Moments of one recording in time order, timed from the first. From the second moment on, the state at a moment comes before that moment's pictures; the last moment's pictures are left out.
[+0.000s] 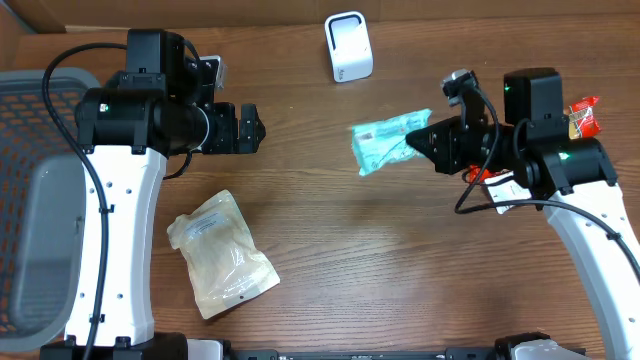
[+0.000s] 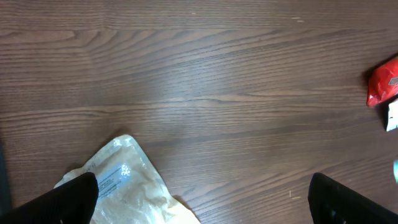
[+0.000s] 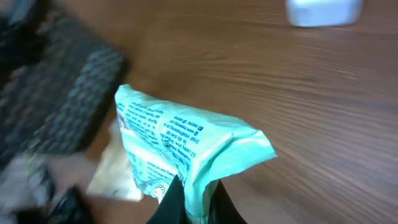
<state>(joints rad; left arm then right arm) -0.04 1.56 1.76 -1.34 0.21 -0.07 0.17 1.38 1.27 -0.73 -0.64 0.07</state>
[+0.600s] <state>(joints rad) -0.04 1.56 1.76 -1.34 0.21 -0.07 0.46 1.71 1.48 -0.04 0.41 -0.16</state>
